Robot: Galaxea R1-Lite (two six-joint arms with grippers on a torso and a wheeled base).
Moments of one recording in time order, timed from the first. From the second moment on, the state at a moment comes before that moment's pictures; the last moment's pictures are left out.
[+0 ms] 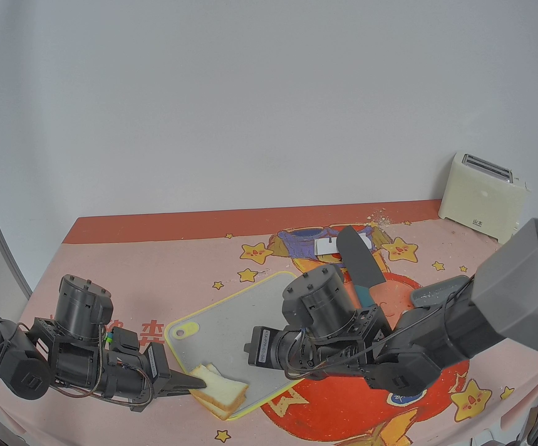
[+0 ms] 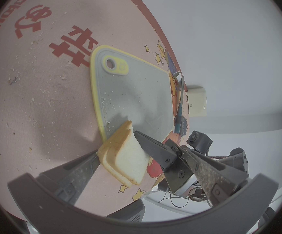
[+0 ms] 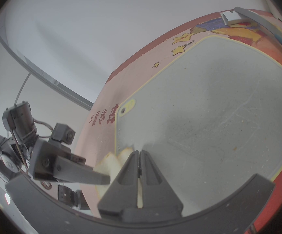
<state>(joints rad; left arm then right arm) -0.41 1.63 -0.39 -0.41 -0.58 -1.04 0.90 2.11 -1.01 -0.42 0.03 0.89</state>
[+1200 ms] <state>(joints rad) -0.44 1.34 -0.58 -0.42 -0.61 -1.06 0.31 1.37 -0.66 -0.45 0.48 1.01</state>
